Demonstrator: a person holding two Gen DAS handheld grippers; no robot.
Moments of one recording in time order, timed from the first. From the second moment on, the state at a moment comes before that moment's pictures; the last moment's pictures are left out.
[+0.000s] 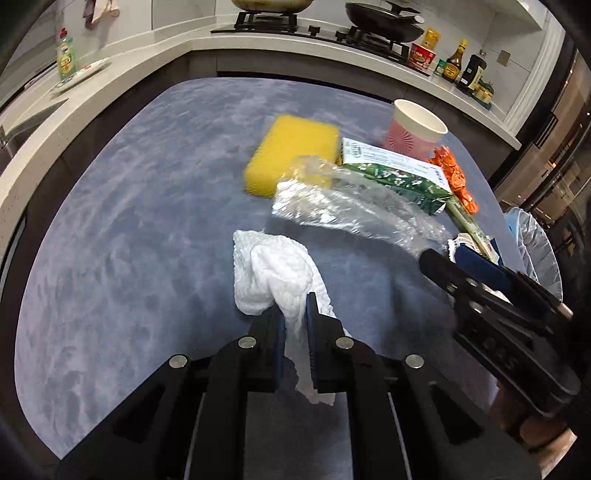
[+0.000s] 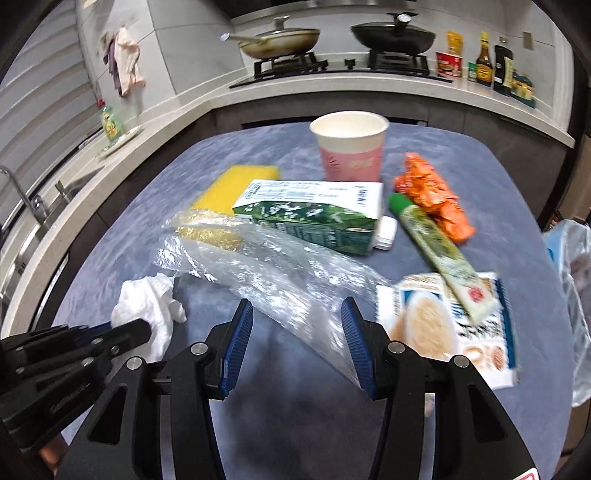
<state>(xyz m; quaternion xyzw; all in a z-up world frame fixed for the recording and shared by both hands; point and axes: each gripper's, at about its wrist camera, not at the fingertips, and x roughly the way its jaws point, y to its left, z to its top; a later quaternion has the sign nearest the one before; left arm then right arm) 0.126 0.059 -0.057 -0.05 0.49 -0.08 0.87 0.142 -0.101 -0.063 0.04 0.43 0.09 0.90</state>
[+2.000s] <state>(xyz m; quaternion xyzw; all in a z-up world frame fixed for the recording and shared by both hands) 0.144 -0.378 -0.026 0.10 0.42 -0.40 0.81 0.078 -0.485 -0.064 0.21 0.39 -0.23 0.87</state>
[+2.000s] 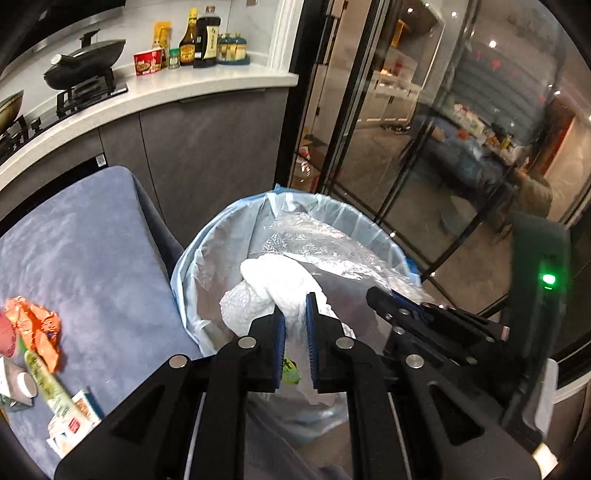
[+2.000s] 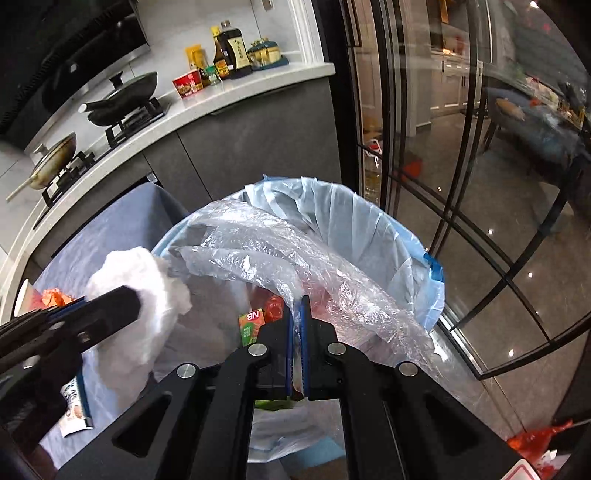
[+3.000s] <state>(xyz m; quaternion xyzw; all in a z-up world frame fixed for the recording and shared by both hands) 0.160 -0.357 -0.039 0.11 0.41 -0.34 0.84 0.067 -0.490 -0.041 0.21 0.35 -0.22 0.89</state>
